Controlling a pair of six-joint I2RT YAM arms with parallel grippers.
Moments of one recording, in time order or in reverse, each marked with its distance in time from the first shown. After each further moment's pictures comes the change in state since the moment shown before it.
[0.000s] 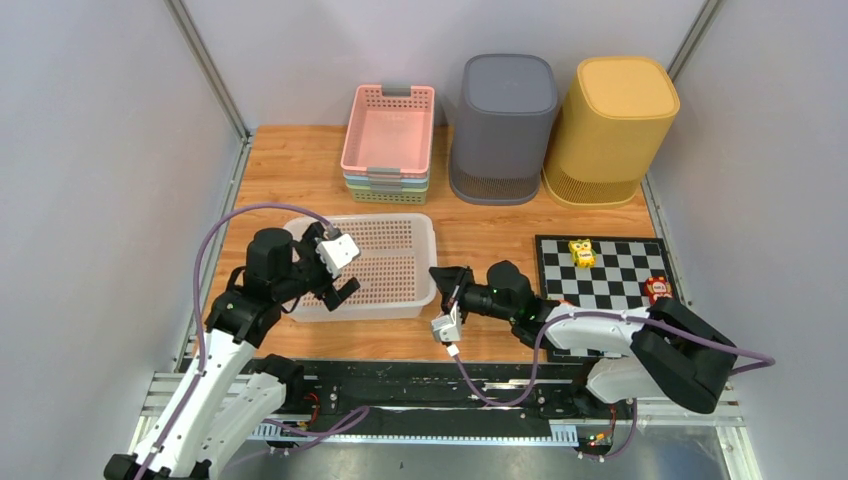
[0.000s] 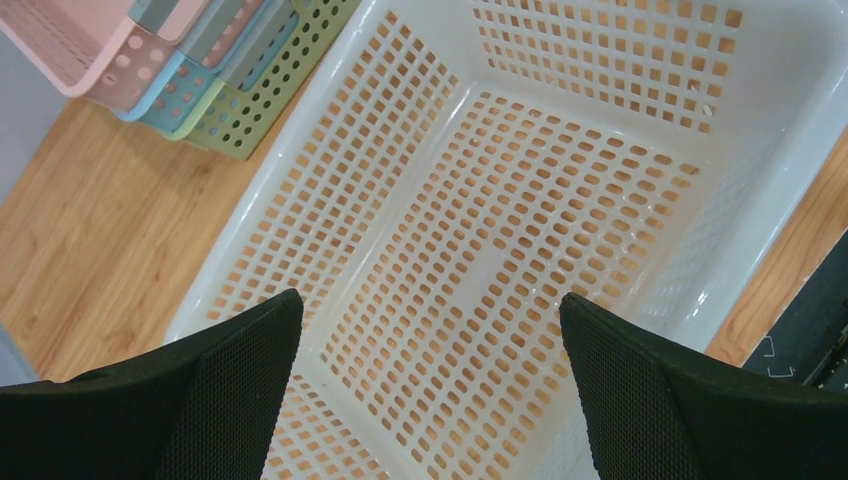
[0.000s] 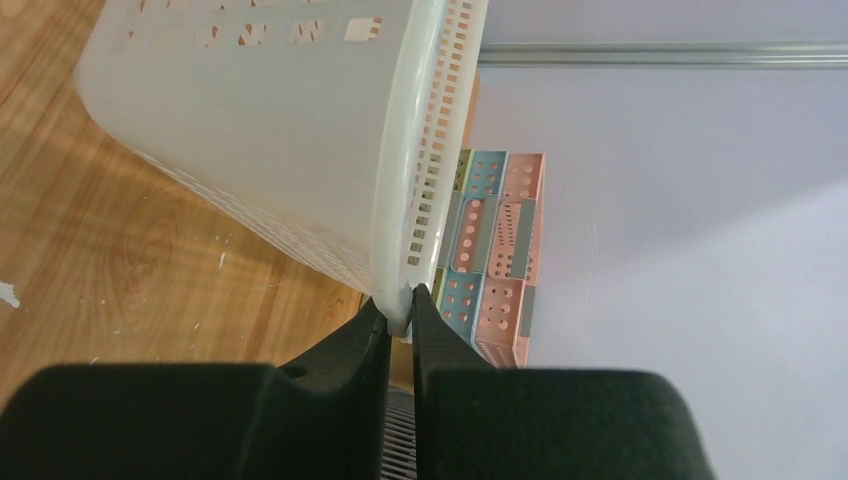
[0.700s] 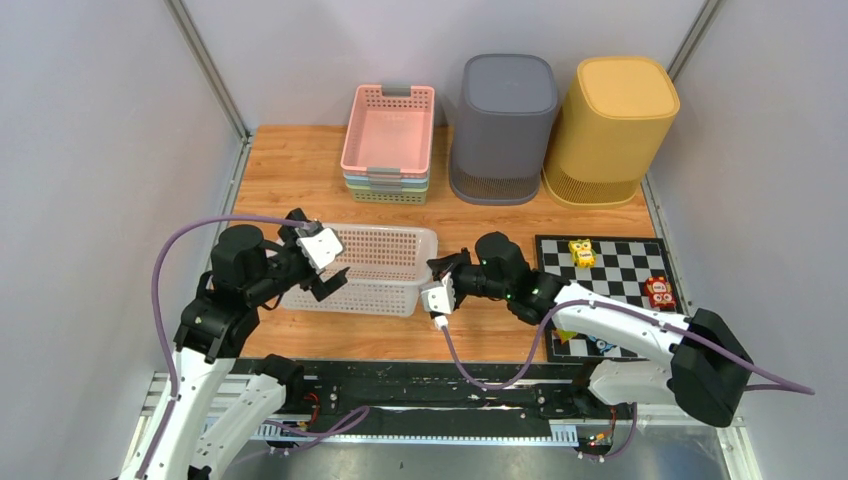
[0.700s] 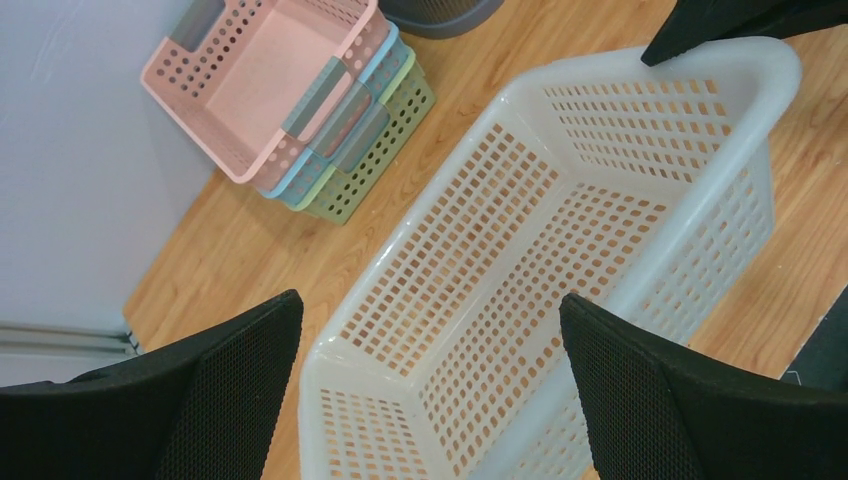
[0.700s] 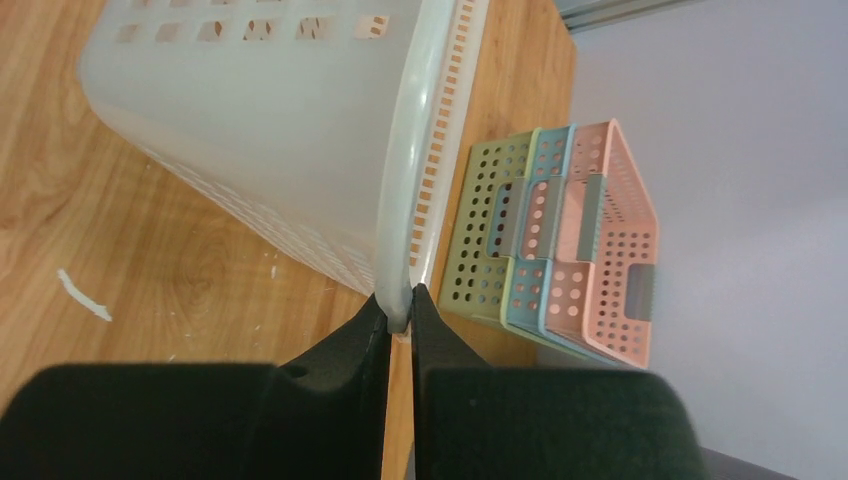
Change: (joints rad) left arm 0.003 -0.038 0.207 -0.080 0.005 0.041; right arm 0.000 -0.106 0.277 -0.512 -0.001 0.283
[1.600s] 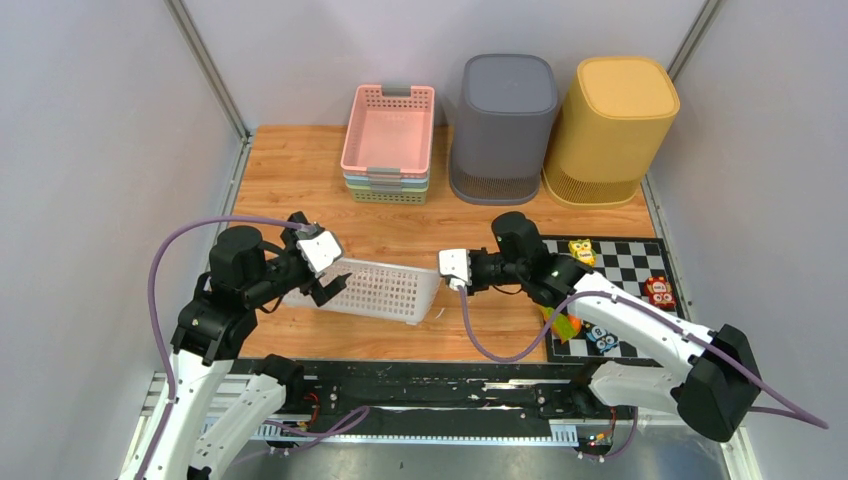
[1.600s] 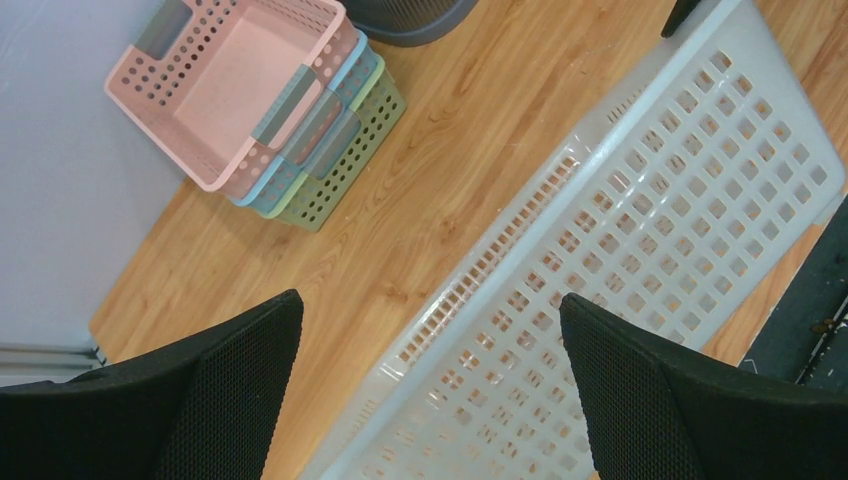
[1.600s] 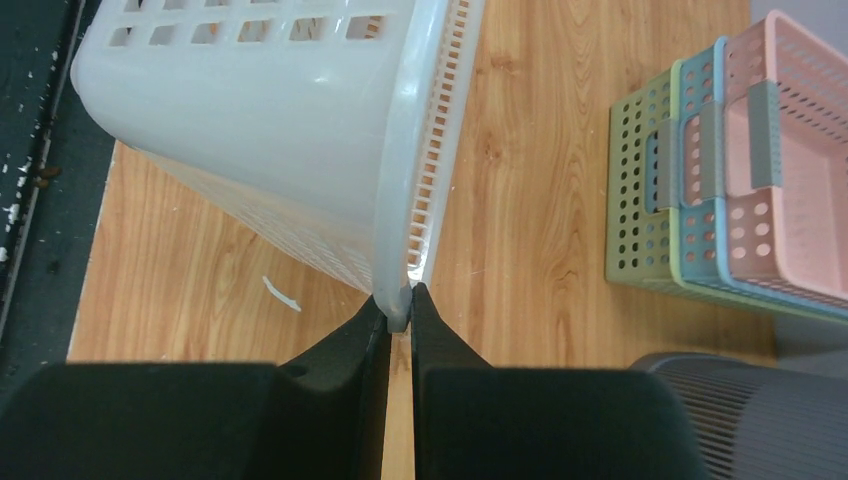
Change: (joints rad) left arm 0.000 -0.013 0.016 -0.044 0.056 -0.017; right arm -0.122 -0.061 0.144 -0.354 -0.214 0.389
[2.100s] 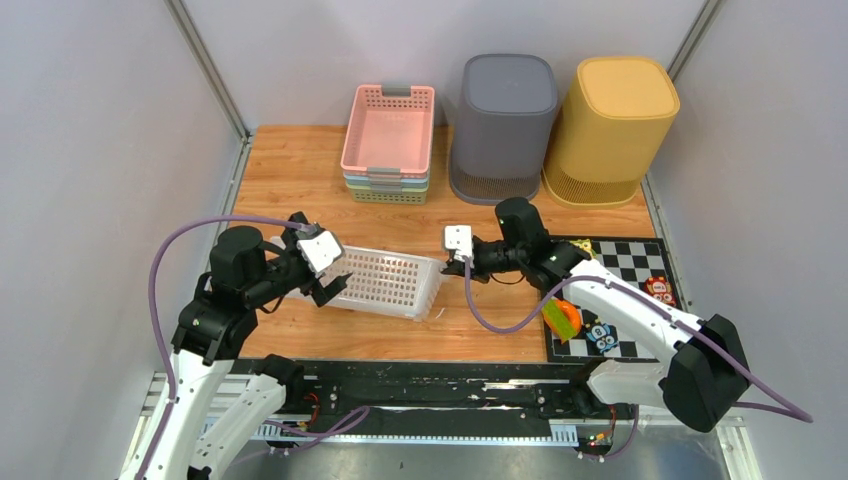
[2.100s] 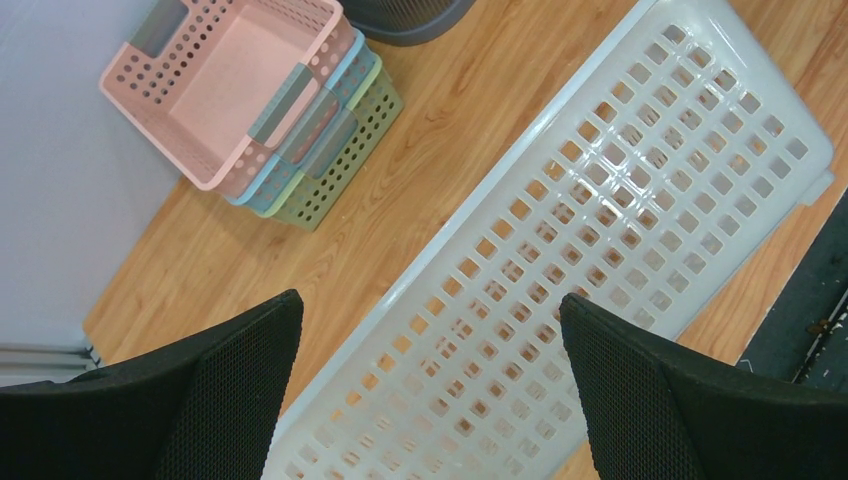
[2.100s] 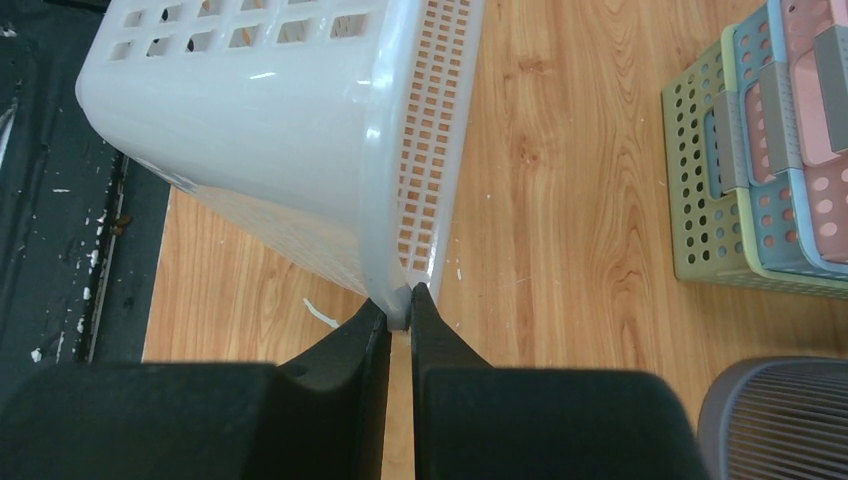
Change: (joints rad) left arm 0.000 -0.001 -0.005 0.001 0.003 -0.007; right arm -0.105 0.074 0.052 -0.011 -0.166 0.164
